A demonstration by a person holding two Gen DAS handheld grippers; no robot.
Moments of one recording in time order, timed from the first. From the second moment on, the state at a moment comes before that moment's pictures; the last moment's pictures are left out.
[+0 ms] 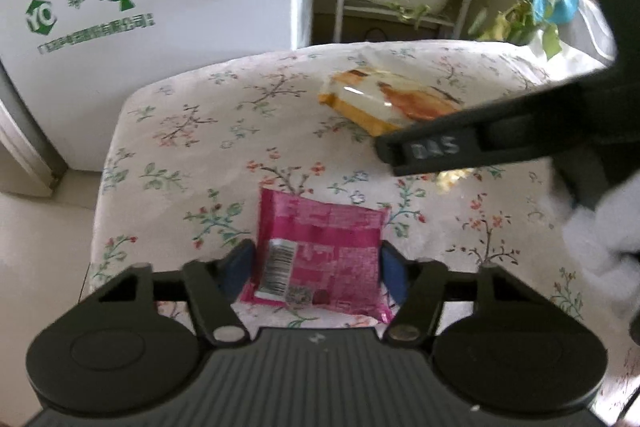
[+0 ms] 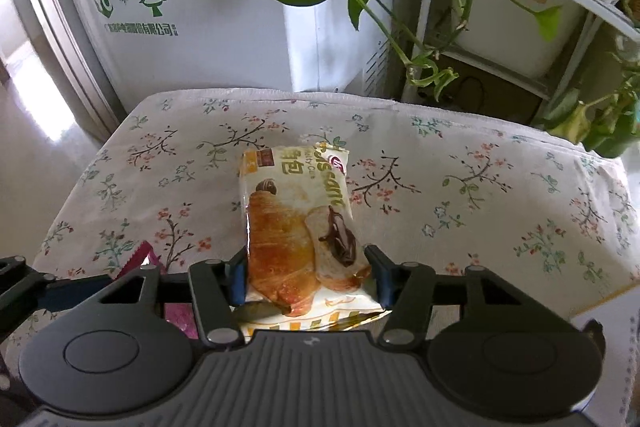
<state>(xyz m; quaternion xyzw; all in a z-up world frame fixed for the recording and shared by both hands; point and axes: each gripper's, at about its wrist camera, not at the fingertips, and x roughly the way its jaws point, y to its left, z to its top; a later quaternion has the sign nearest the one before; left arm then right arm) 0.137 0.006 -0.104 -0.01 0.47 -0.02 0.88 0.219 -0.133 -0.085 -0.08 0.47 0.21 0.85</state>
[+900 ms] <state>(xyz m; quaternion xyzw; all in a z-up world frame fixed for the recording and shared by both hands) 0.032 0.012 -0.059 -0.12 0.40 0.00 0.91 0.073 -0.221 -0.003 -0.03 0.44 0.13 0.89</state>
